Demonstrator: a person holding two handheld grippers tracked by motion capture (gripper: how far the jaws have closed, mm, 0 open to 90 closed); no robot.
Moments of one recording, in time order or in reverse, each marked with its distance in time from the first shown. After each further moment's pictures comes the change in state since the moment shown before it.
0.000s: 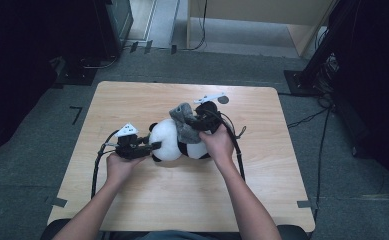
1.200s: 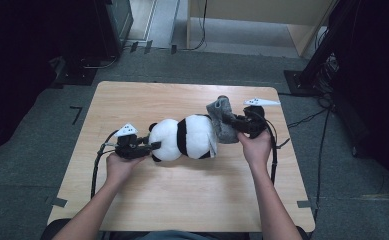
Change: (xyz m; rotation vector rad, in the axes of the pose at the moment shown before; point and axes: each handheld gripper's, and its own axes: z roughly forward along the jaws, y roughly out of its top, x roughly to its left) left arm 0.002 -0.001 0.000 -0.001 -0.006 -0.008; right arm -0.064 -0.052 -0.074 -0.194 -0.025 0.155
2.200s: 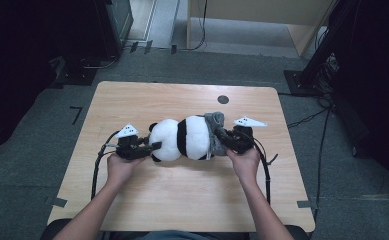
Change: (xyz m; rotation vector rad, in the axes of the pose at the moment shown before) left arm -0.002 -0.002 0.002 -0.005 0.016 0.011; right arm 0.012 -0.059 0.027 -0.056 -0.027 0.012
